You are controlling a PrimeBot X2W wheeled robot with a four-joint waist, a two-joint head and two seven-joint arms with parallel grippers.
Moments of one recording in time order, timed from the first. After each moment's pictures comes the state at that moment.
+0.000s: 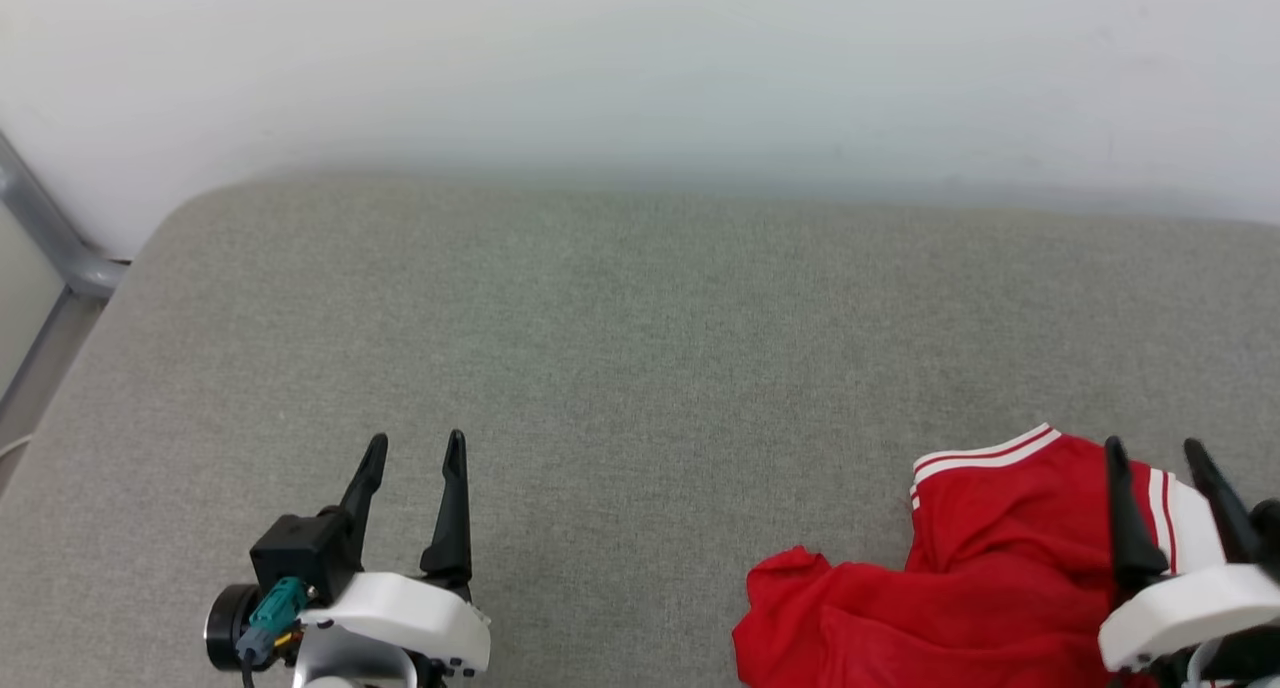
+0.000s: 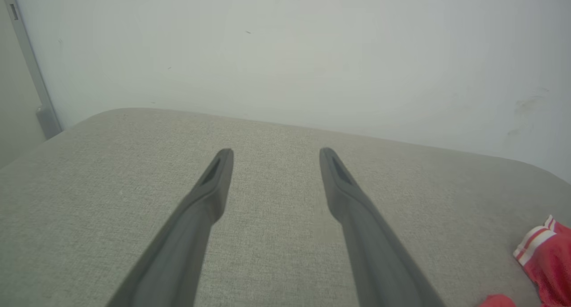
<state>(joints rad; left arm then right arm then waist) -0.05 0.11 -0.15 0.11 -0.30 0.04 -0.20 -0.05 -0.15 -0.19 0.19 0.18 0.13 -0.12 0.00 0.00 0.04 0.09</state>
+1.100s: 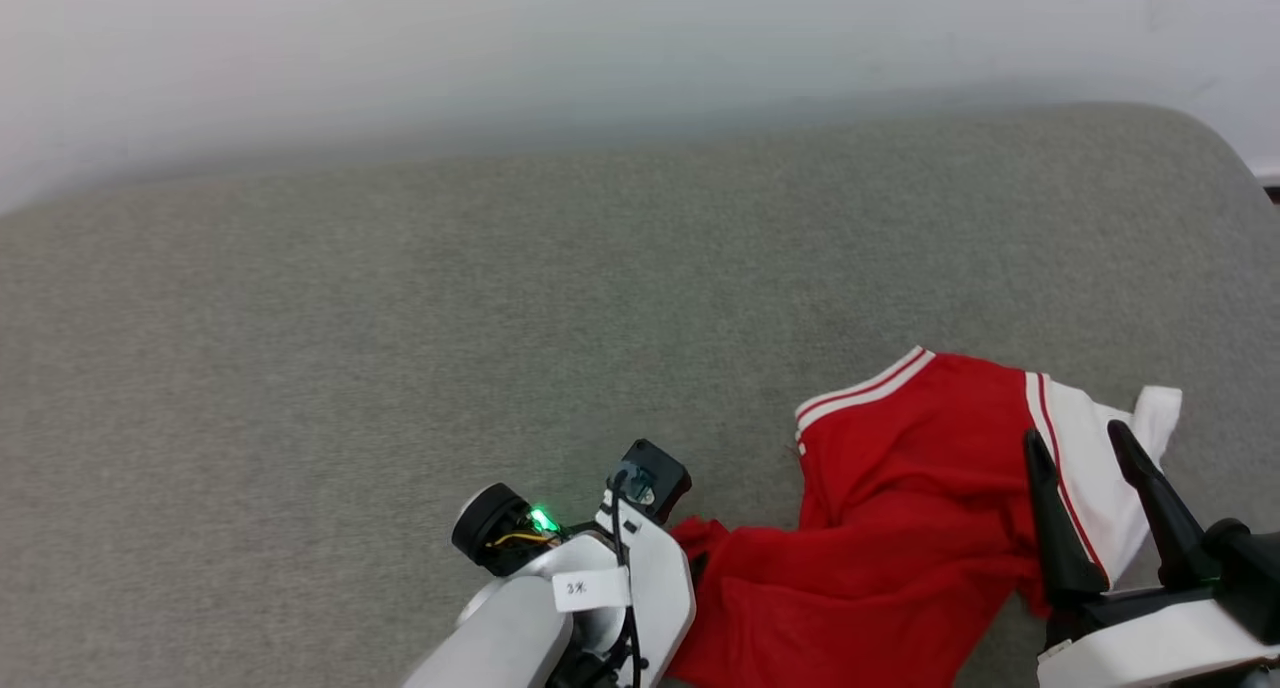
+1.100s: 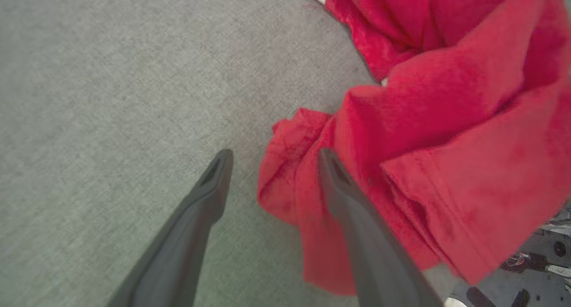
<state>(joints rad) -0.39 0.12 -0.65 0.40 -0.31 -0.13 0.40 0.13 -0.05 -0.05 -0.26 0.17 0.13 0.01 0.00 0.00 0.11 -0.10</state>
